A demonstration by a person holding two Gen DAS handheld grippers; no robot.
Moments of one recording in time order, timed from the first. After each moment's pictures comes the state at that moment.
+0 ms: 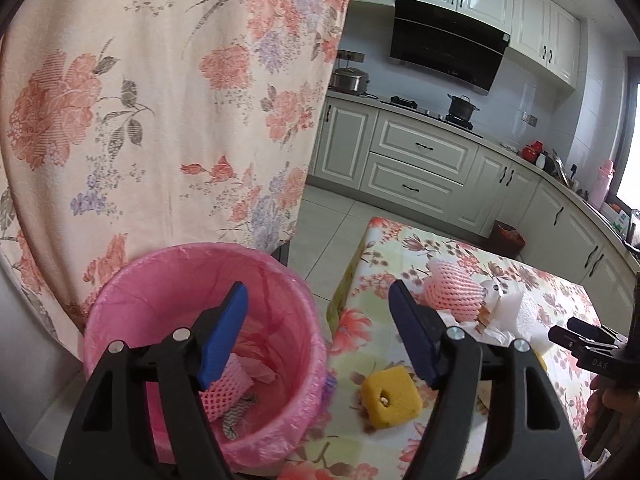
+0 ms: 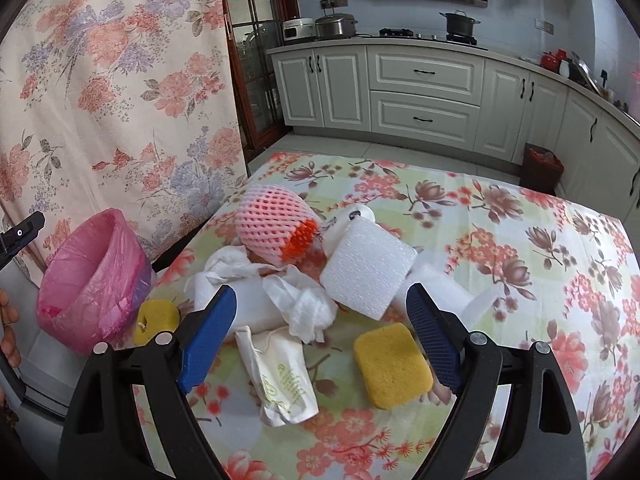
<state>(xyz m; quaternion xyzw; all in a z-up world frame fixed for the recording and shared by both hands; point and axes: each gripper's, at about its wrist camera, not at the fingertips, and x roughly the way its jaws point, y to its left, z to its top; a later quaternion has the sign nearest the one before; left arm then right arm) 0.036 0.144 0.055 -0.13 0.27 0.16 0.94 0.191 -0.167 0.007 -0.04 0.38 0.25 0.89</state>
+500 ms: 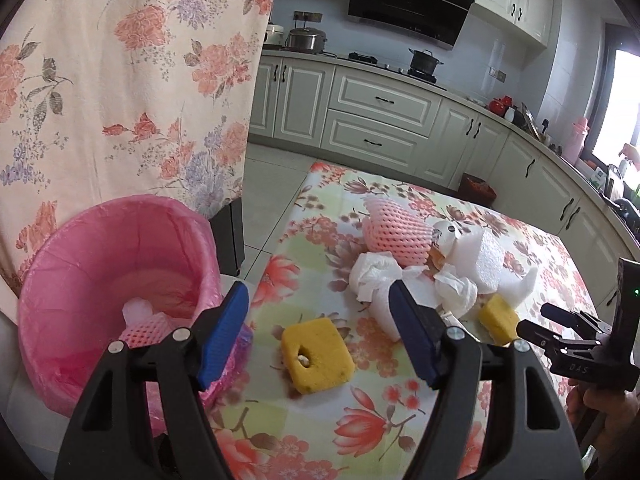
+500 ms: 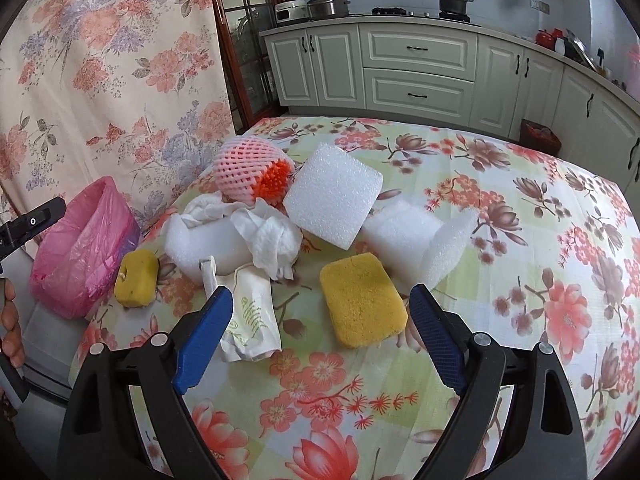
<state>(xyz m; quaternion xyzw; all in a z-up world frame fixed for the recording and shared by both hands) 0.066 0.074 0.020 -0.12 0.33 0.09 0.93 0.174 -0.200 -0.030 -0.04 0.41 0.25 0.88</state>
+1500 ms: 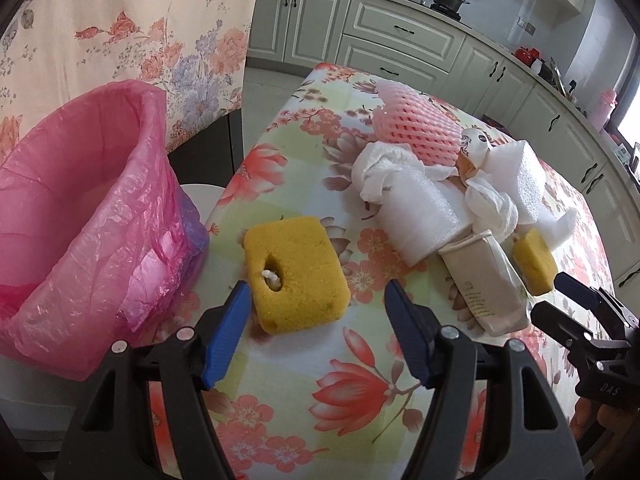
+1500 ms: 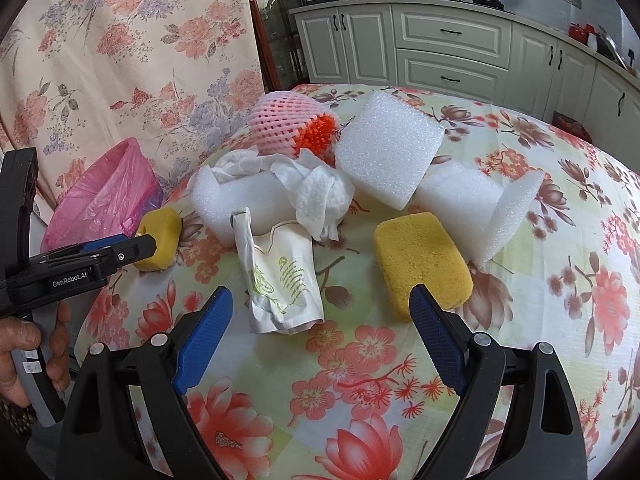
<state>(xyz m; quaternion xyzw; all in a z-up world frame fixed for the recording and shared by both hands) 0.093 0.054 -0.060 -0.15 0.45 0.10 0.87 0.164 -0.169 -0.056 -0.06 0.44 0.30 0.85</state>
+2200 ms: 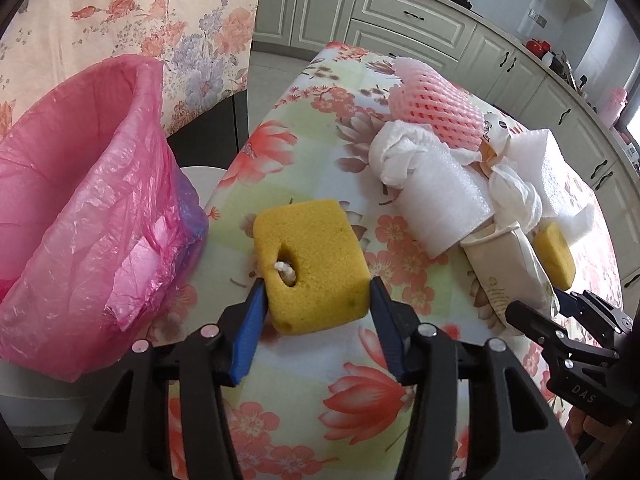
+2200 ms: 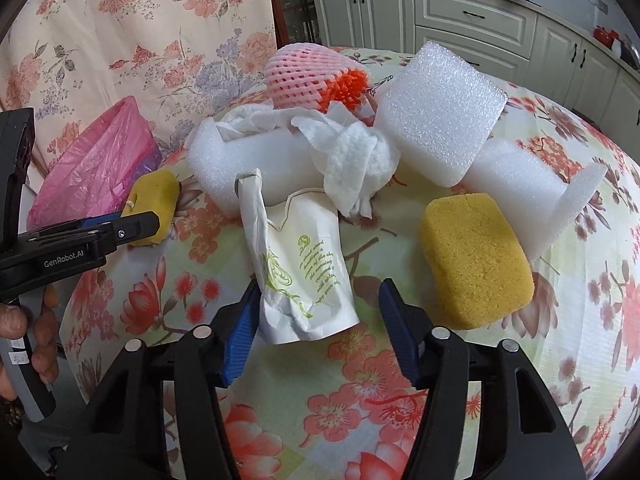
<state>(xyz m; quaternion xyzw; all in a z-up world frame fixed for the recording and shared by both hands) 0.104 0.060 -0.077 -0.15 0.48 0.11 0.86 0.170 -0.142 -0.085 -0.09 0.47 0.31 0.82</state>
